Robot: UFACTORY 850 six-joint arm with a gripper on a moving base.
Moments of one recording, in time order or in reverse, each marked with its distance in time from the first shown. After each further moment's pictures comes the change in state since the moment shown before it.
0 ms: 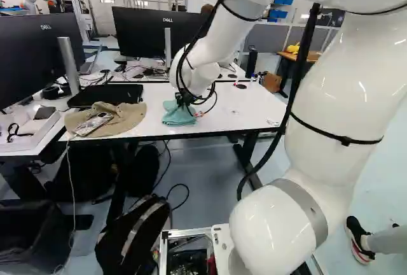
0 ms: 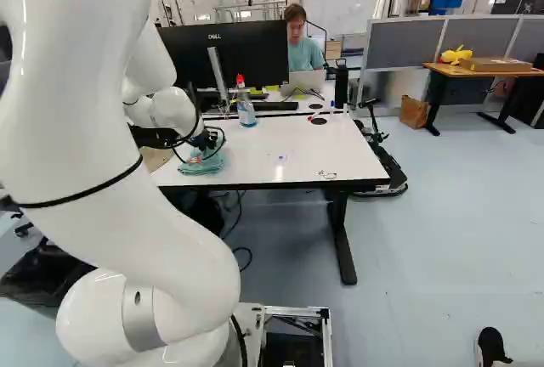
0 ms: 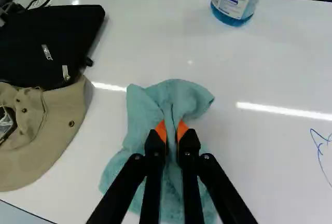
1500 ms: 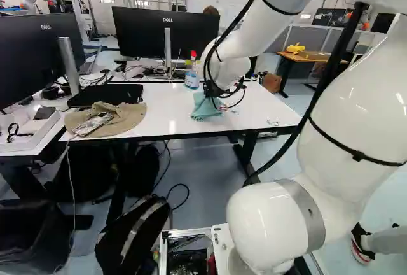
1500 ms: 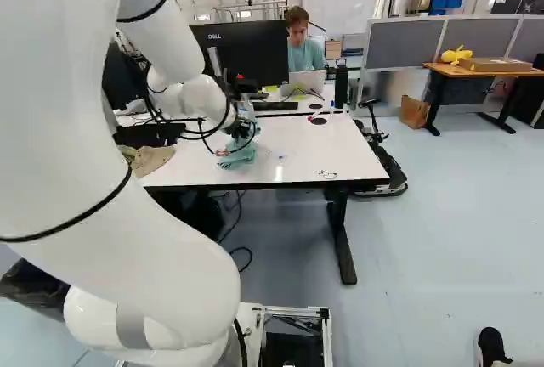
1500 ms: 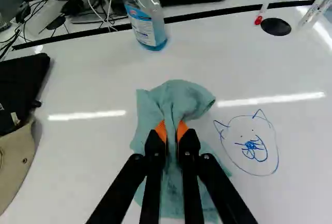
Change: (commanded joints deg) arm -14.6 6.8 3.1 0.0 0.0 0.0
